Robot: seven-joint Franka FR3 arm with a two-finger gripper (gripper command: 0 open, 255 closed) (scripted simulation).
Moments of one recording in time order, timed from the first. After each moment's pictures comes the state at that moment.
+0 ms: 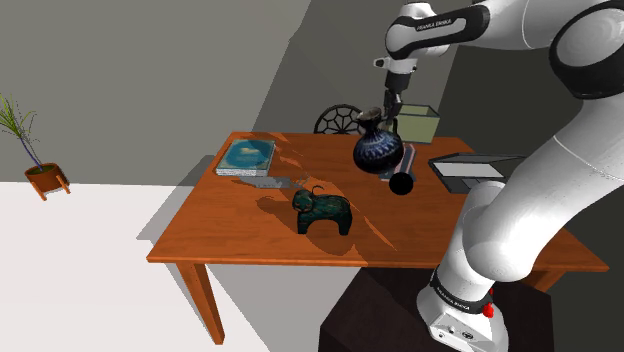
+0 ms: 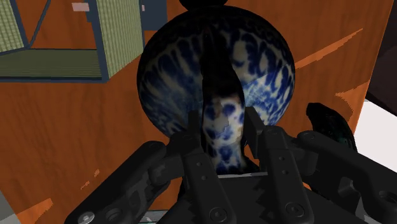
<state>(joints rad) 0.14 -0.33 -0.75 -2.05 -0.22 1.83 -1.17</state>
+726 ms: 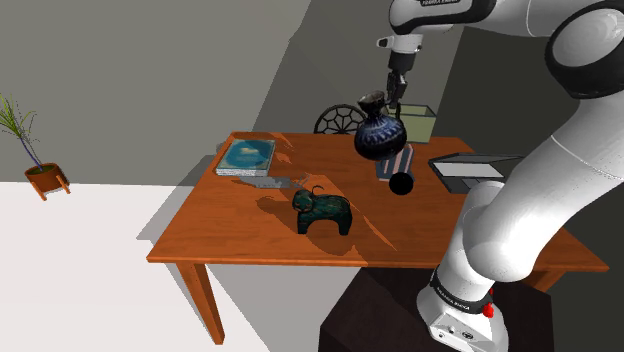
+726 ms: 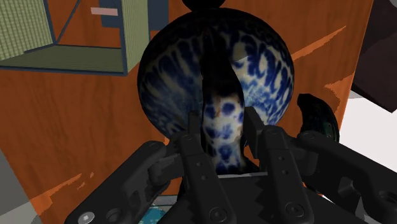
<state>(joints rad) 0.15 -0.32 -0.73 -1.89 -0.20 1.69 -1.18</state>
